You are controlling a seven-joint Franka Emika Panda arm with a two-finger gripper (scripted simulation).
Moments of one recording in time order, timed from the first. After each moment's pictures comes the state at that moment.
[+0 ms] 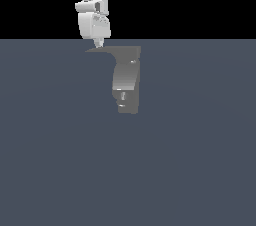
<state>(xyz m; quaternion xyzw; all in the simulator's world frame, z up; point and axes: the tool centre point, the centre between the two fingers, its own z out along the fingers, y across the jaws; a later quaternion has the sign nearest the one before) 0.149 0.114 0.248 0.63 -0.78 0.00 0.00</state>
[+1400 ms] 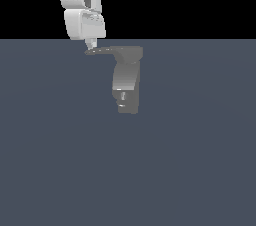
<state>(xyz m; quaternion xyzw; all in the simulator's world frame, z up) 0.084 0.126 0.248 0.63 -0.78 0.00 0.00</state>
